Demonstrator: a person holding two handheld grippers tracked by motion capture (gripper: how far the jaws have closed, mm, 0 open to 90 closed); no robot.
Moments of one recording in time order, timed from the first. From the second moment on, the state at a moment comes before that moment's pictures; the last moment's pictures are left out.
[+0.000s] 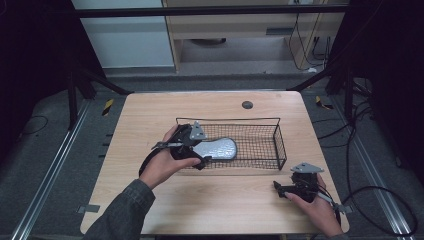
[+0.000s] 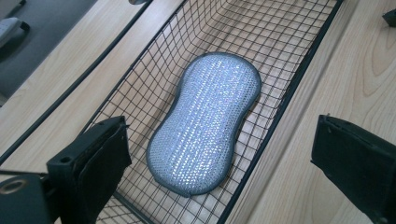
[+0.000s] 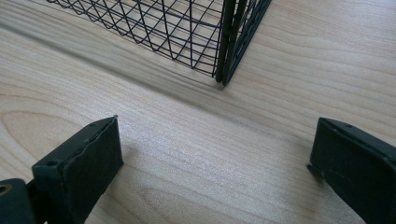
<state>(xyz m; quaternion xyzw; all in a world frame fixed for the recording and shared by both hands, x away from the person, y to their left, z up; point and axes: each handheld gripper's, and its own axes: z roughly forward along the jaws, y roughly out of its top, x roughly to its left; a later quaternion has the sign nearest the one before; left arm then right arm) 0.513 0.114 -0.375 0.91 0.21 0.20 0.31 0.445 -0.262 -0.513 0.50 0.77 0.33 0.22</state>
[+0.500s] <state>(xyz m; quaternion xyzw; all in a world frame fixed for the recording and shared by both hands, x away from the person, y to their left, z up) 0.496 0.167 -0.372 0.88 0.25 0.23 0.32 0.445 -0.262 -0.513 0.50 0.77 0.33 0.22</state>
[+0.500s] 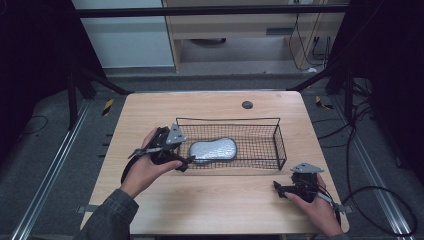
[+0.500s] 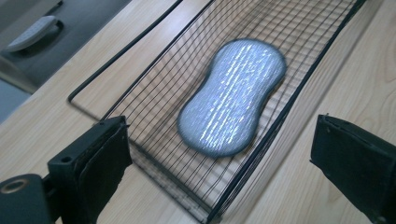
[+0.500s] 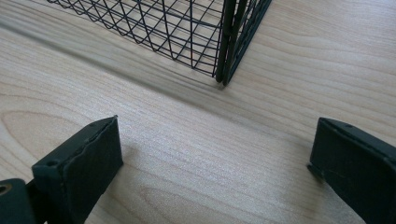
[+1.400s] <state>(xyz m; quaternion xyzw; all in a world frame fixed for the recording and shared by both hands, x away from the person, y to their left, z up) 0.489 0.252 -0.430 0.85 0.36 0.21 0.32 0.445 -0.262 -0.513 0.50 0.77 0.33 0.22</state>
